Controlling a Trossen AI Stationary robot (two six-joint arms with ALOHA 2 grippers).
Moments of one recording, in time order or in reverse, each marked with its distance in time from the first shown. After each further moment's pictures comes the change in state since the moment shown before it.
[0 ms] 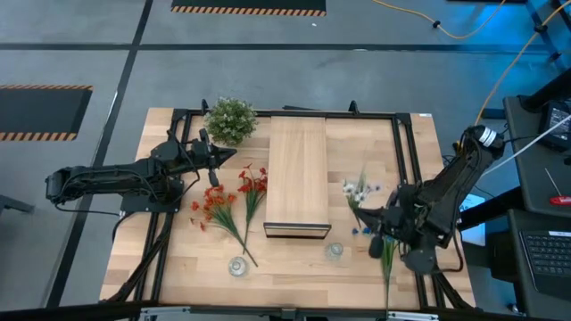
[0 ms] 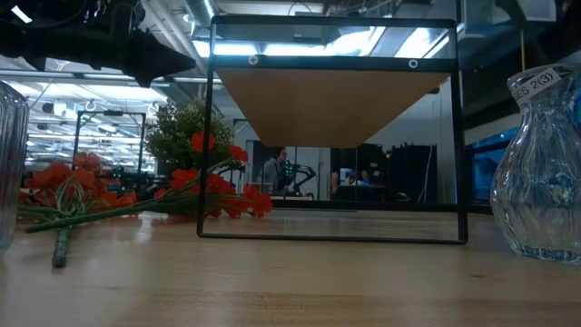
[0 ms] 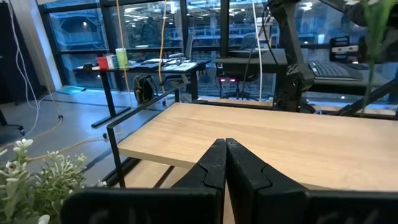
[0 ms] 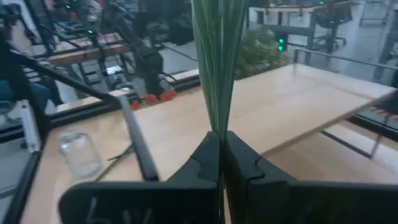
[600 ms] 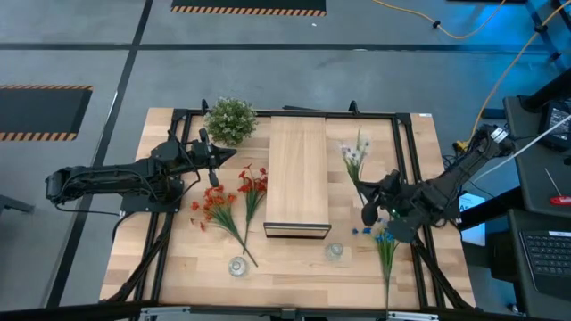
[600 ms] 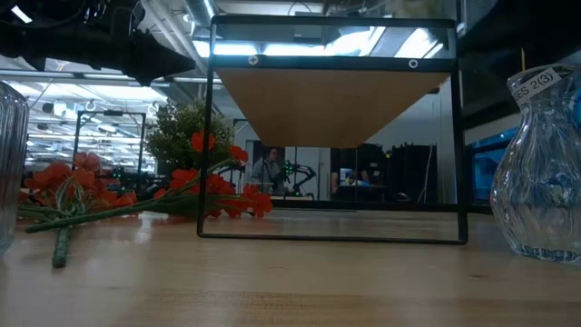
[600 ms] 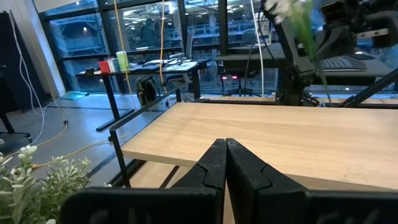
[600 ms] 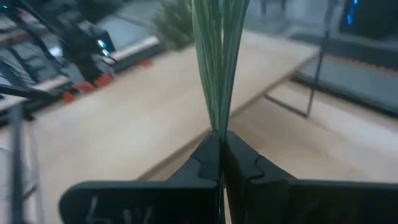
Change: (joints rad) left arm 0.000 0.000 0.000 -0.007 0.000 0.056; right arm -0.245 -0.175 0.000 -0.376 -0.183 0.233
